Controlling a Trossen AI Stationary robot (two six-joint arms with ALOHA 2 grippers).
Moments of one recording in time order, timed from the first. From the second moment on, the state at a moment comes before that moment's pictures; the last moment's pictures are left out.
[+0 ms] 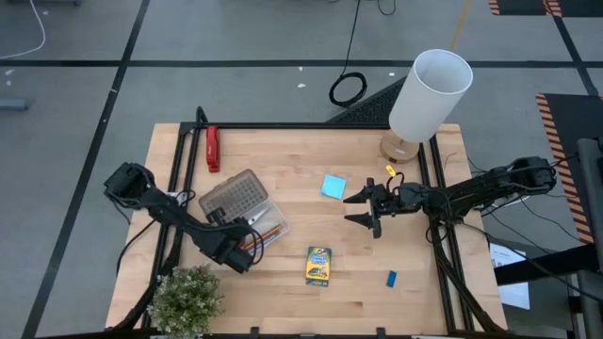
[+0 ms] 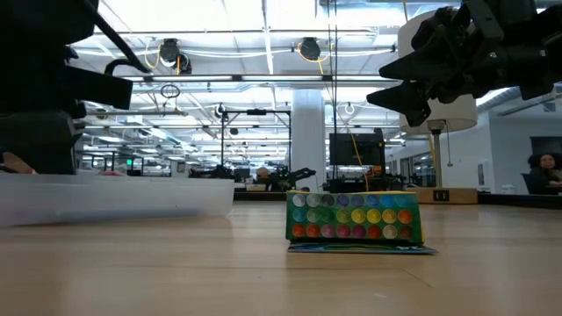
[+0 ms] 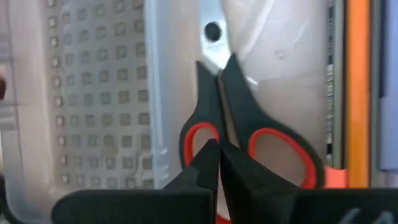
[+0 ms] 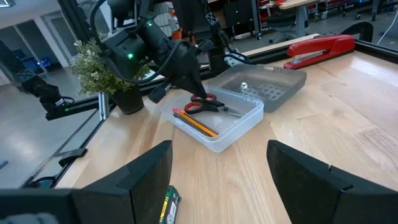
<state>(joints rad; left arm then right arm) -0.54 1.65 0.89 -0.97 -0.39 -1.09 0.06 1.13 0.19 0.79 0.00 0.29</state>
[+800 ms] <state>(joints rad) -0.61 1.55 1.02 -0.84 -0.70 -0.91 0.10 1.13 0.25 0.55 0.12 0.30</state>
